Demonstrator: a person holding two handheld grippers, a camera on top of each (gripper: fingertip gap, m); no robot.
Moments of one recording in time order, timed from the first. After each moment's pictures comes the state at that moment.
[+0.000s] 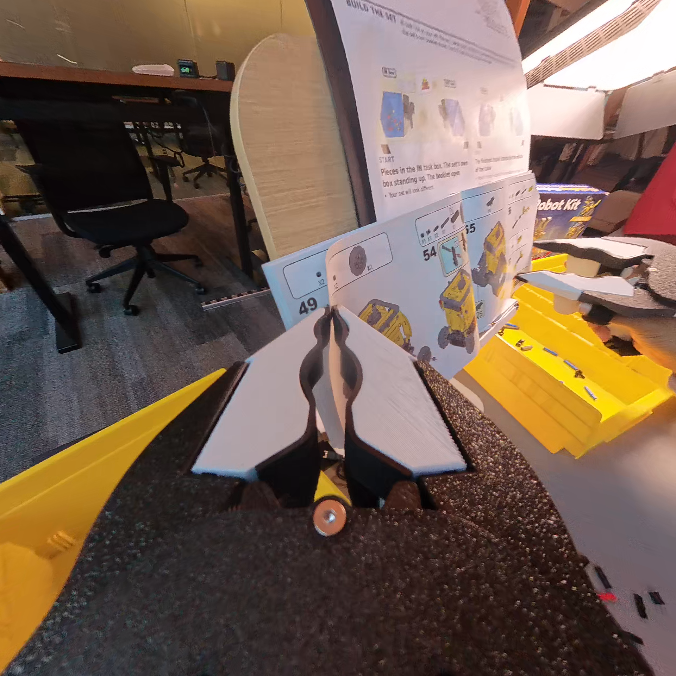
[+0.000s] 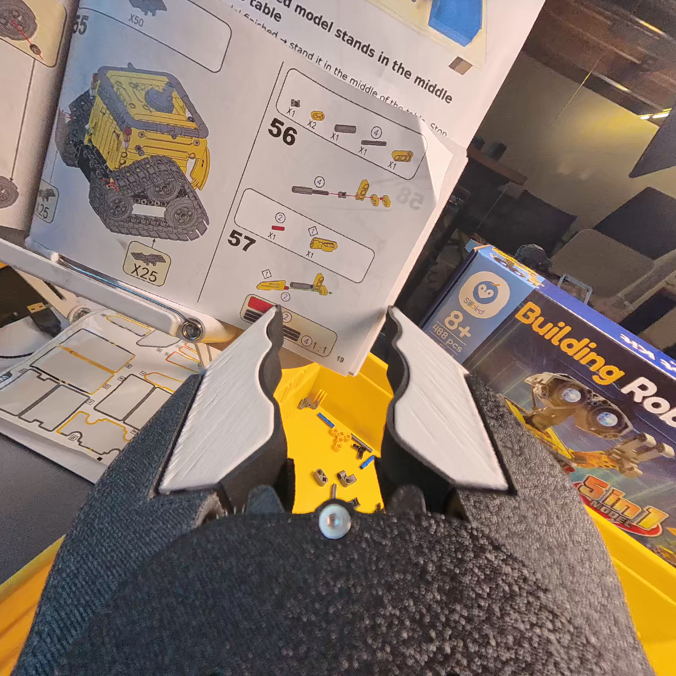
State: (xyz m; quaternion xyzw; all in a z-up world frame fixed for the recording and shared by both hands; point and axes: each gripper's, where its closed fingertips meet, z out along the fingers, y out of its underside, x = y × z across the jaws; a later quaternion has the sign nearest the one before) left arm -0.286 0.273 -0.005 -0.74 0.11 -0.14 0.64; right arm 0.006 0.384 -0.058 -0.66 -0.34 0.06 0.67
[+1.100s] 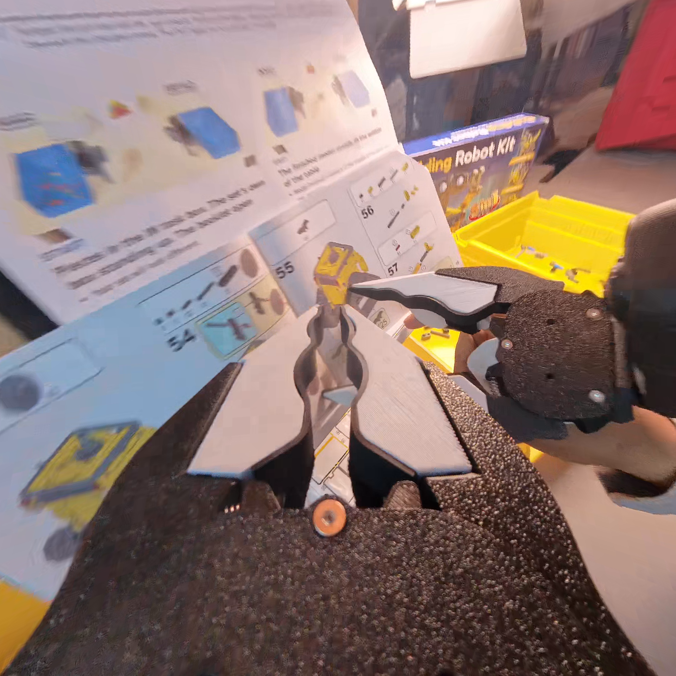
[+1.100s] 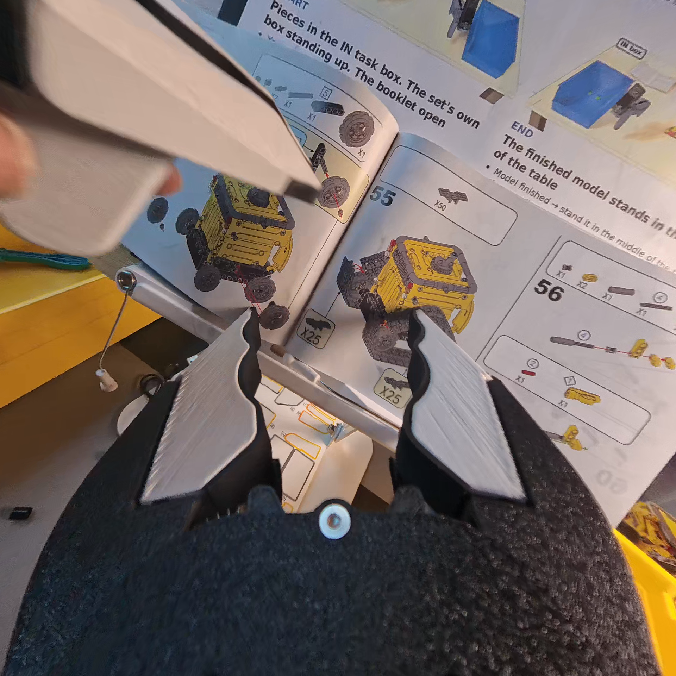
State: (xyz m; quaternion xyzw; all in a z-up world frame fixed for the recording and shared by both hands) left arm -0.123 0.294 -0.001 -0.75 0.23 -0.09 0.61; right arm -0.125 0.325 -0.052 -0.63 -0.39 0.11 0.66
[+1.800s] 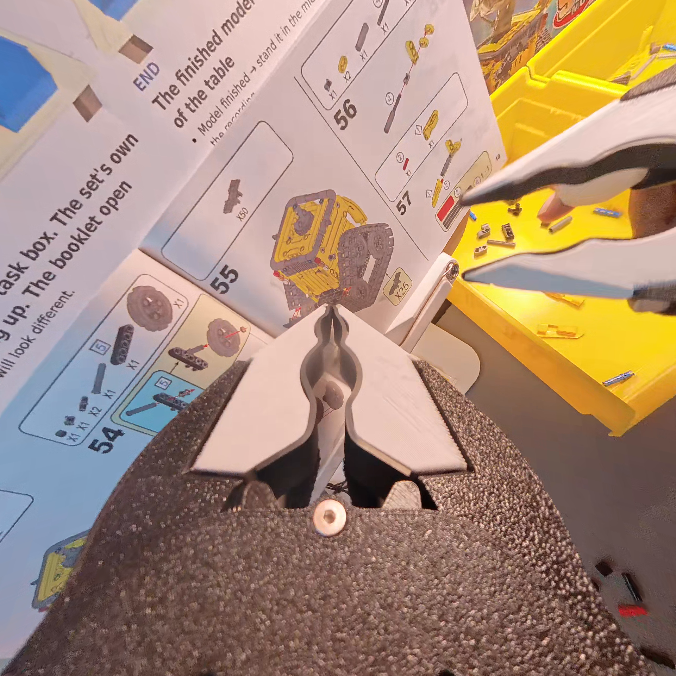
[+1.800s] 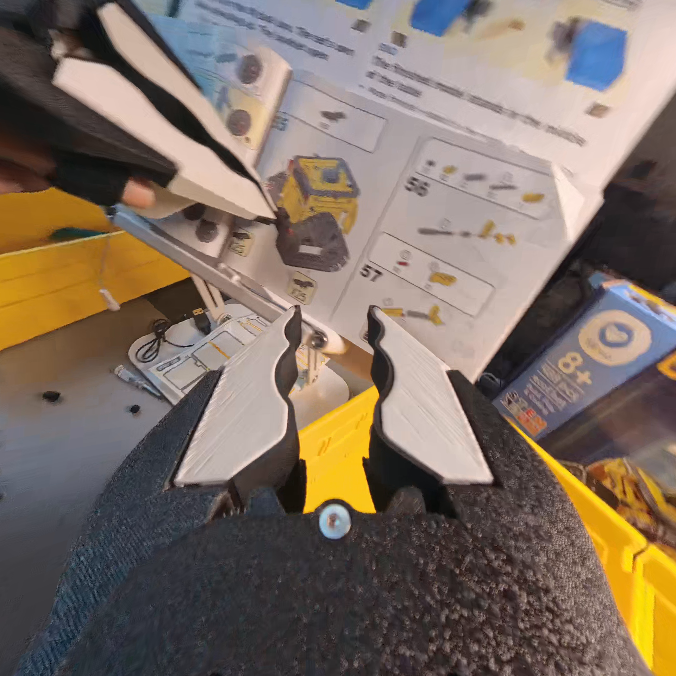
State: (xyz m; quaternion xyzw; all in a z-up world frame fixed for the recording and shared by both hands) left arm -0.108 0.334 -0.049 -0.82 0.31 0.04 0.48; right arm -0.035 0.332 -0.057 -0.63 -0.42 0.19 0.63
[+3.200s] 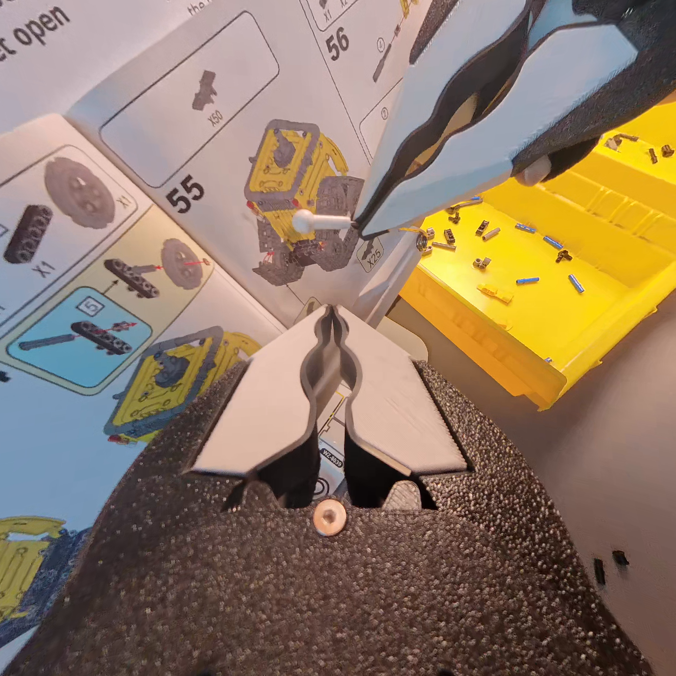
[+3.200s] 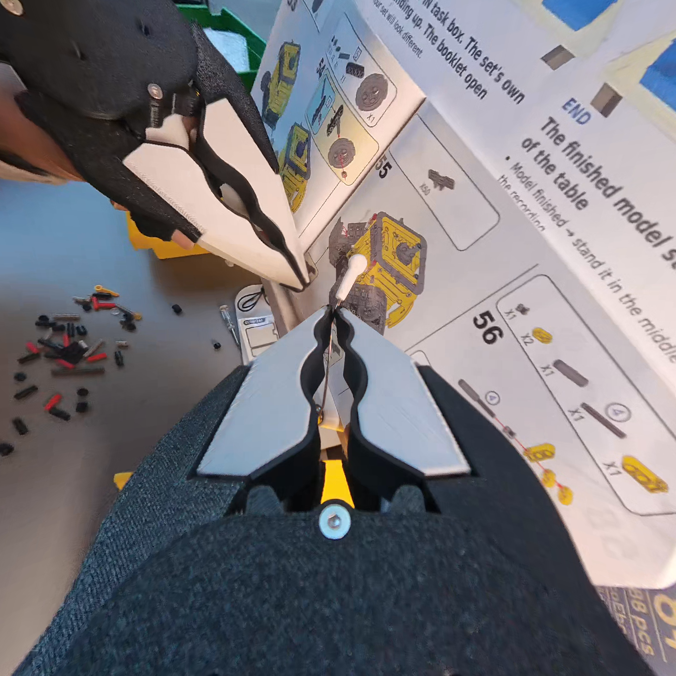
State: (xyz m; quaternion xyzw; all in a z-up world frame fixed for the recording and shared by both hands) left arm -0.111 0.314 -0.072 -0.82 0.29 -0.07 0.48; right arm -0.089 0.330 -0.046 -0.55 -0.65 0.28 0.43
